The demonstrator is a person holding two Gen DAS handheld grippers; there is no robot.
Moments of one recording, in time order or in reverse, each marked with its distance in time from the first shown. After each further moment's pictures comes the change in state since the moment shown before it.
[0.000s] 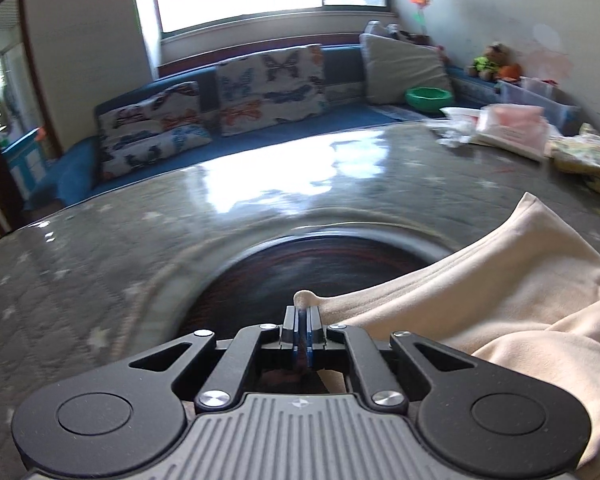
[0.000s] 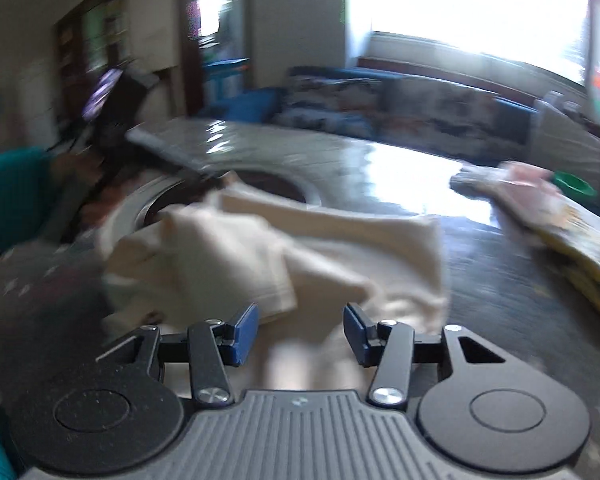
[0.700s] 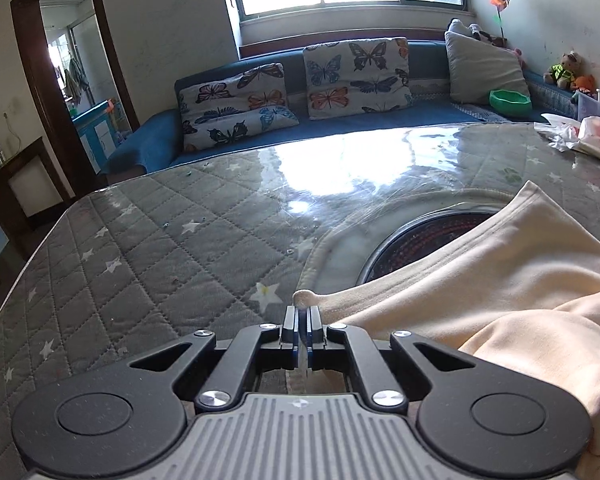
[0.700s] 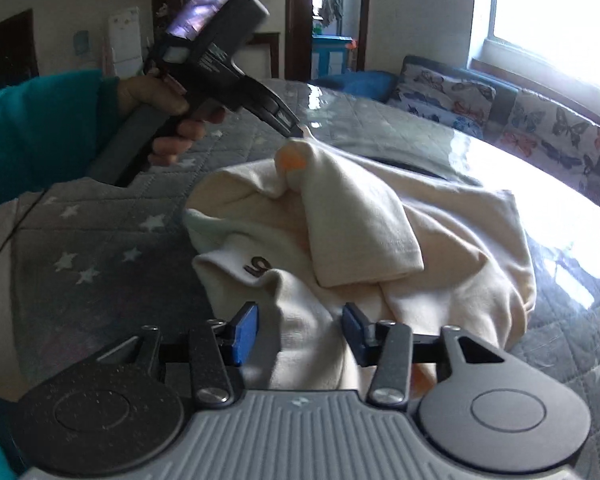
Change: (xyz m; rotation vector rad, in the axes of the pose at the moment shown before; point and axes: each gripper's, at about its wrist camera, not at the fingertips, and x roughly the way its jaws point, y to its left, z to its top) left arm -0.015 0.095 -0.029 -0.085 0.028 0.173; right arm 0.076 0.106 0.022 -0.158 0.061 0.178
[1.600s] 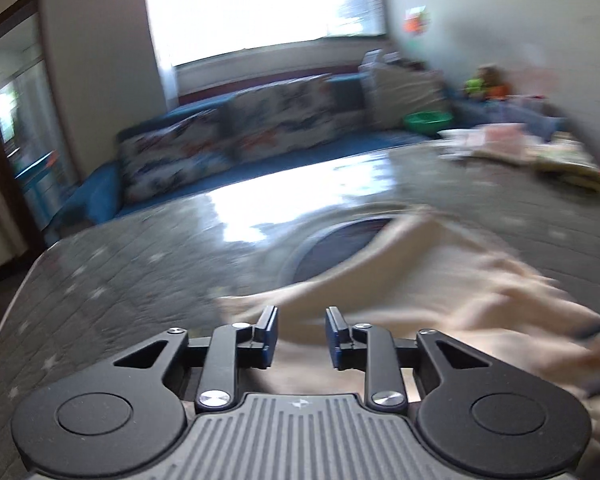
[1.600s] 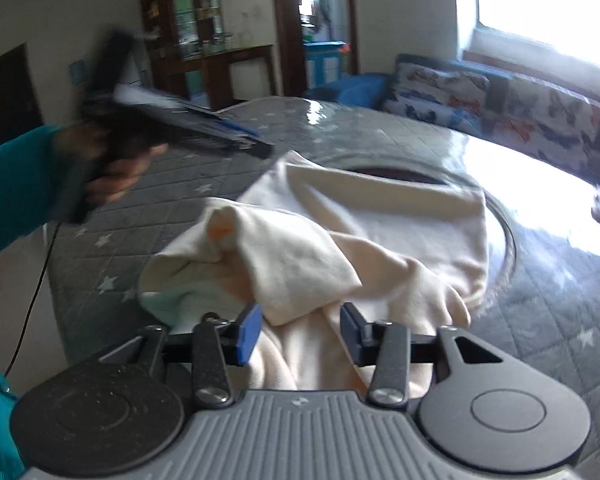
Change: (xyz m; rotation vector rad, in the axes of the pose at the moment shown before) left arm -0.114 -0.015 -0.041 0.160 -0.156 -0.253; right arm -0.050 -0.017 -0.002 0.092 -0.016 0.038
